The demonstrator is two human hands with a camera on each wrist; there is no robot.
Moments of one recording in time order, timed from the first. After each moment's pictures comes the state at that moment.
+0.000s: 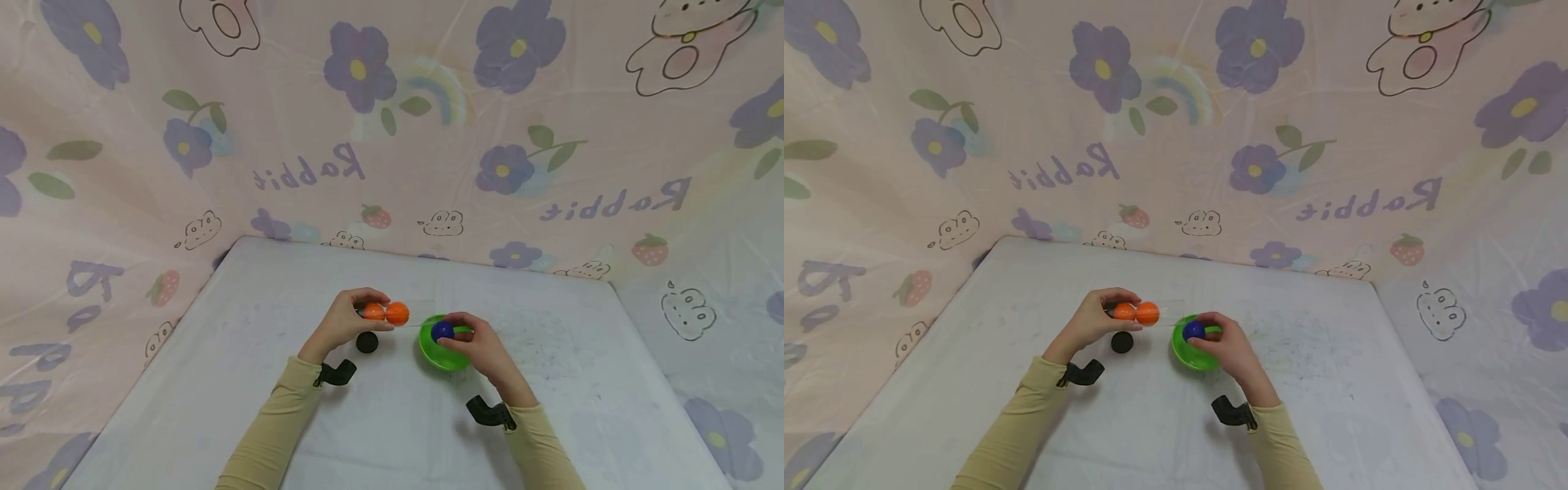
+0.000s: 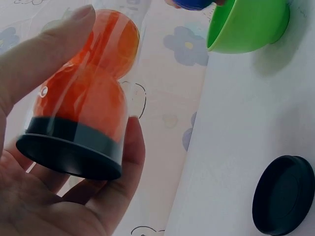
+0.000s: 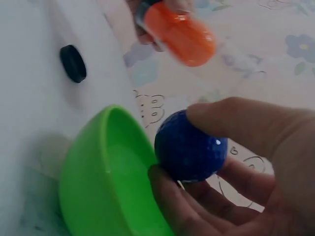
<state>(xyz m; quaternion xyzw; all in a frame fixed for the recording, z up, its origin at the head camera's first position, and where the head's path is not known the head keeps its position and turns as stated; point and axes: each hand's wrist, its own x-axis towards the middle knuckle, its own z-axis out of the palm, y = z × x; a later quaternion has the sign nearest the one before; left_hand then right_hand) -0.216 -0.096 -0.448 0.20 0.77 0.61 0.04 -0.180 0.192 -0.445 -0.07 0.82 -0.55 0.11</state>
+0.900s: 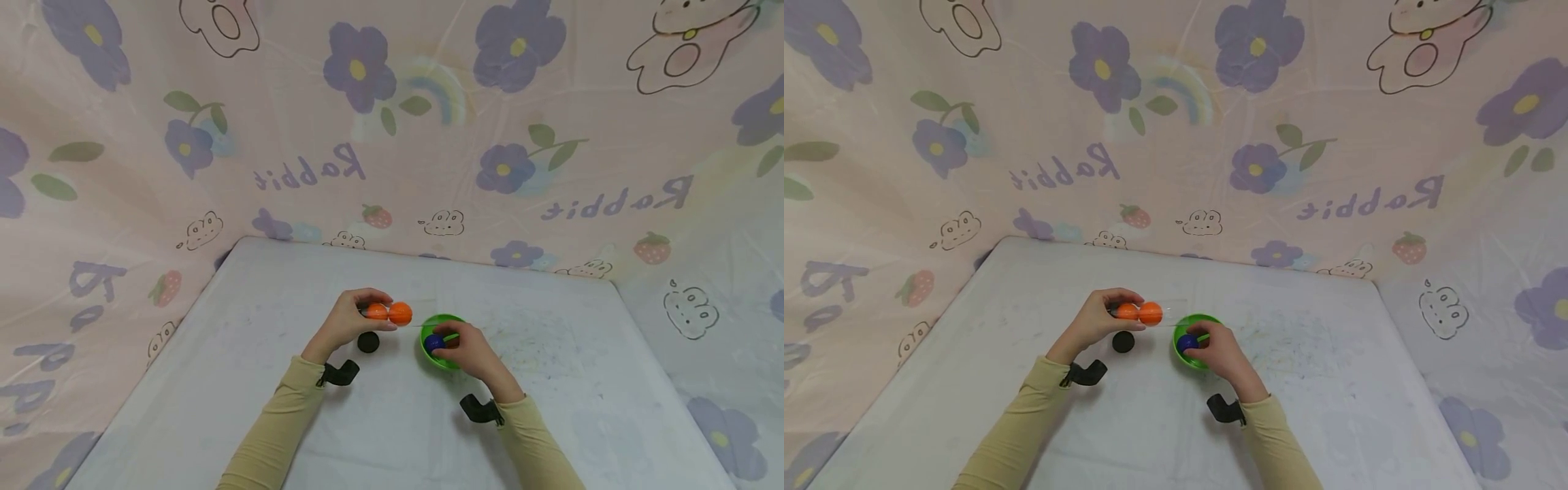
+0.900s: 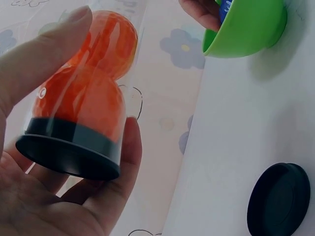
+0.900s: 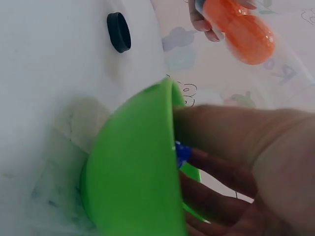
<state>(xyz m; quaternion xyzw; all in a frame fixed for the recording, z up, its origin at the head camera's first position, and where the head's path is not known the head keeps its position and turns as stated) -0.215 -0.091 -0.449 0.18 0.76 0.62 0.04 -0.185 0.178 -0.461 -0.12 0.88 -0.44 0.09</state>
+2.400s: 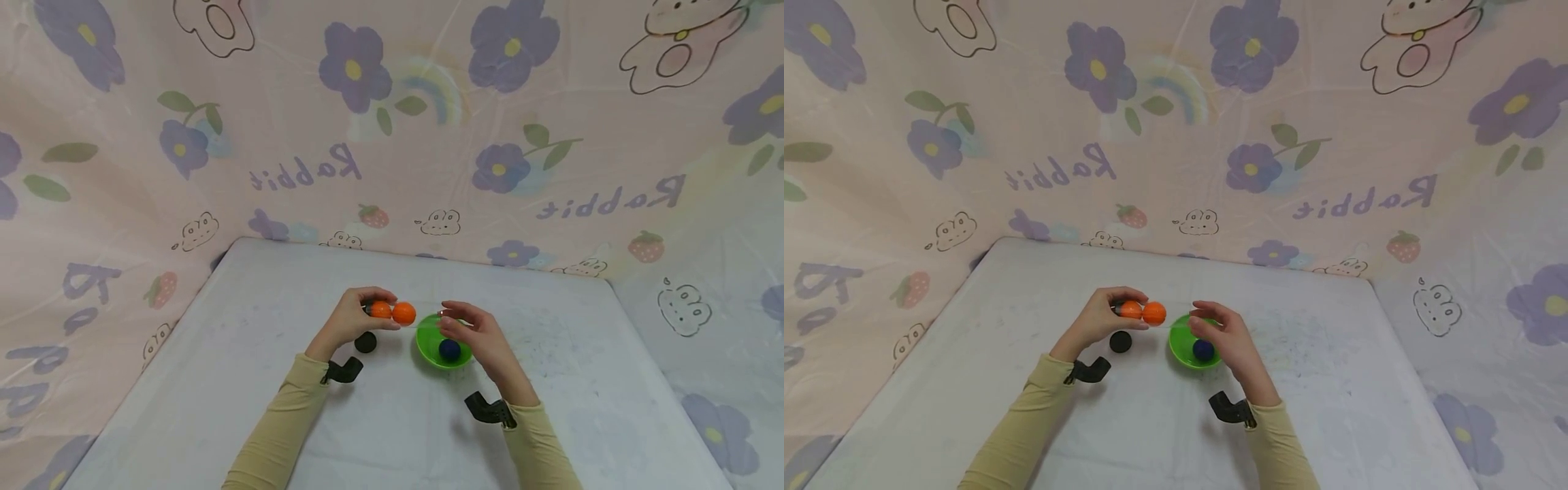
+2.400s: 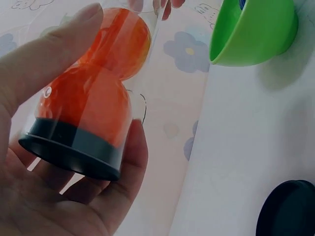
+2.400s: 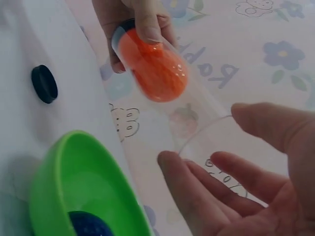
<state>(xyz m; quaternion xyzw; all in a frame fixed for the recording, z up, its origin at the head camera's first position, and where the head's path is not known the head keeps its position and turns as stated) -0.219 -0.081 -0.445 0.19 0.76 0.61 0.06 -0.175 0.189 -0.424 -0.07 0.75 -0.65 0.10</state>
